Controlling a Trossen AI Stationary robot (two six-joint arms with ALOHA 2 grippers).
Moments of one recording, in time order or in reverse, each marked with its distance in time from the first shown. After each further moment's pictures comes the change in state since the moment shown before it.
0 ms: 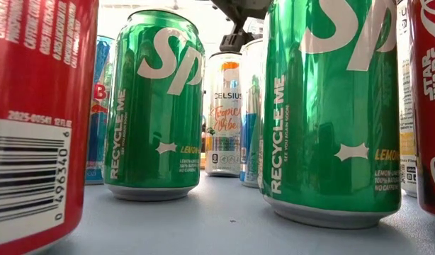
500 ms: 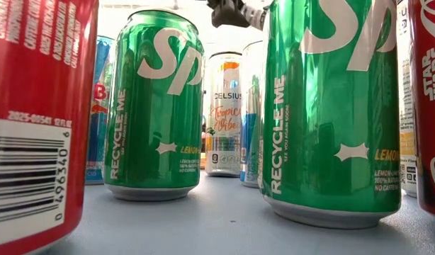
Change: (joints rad) left arm 0.077 -0.193 0.002 -0.289 0.271 -0.745; right arm -0.041 -0.037 0.000 0.140 -0.017 -0.054
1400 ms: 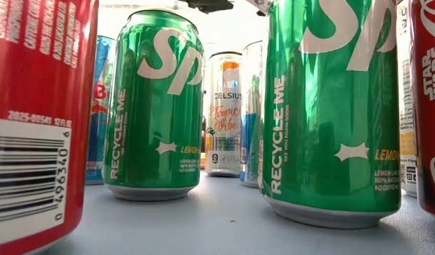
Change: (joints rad) left arm 0.289 -0.124 0.000 -0.265 0.956 -0.453; right arm 0.087 0.005 0.000 0.113 -0.158 -0.007
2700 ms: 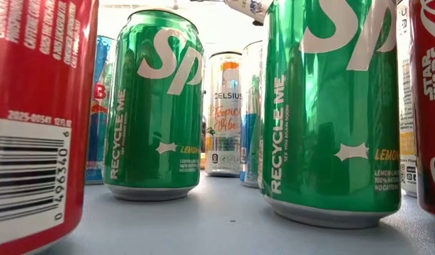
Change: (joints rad) left arm -0.062 0.027 -0.002 0.029 0.144 0.226; right arm 0.082 0.086 0.000 -0.054 -0.031 0.013
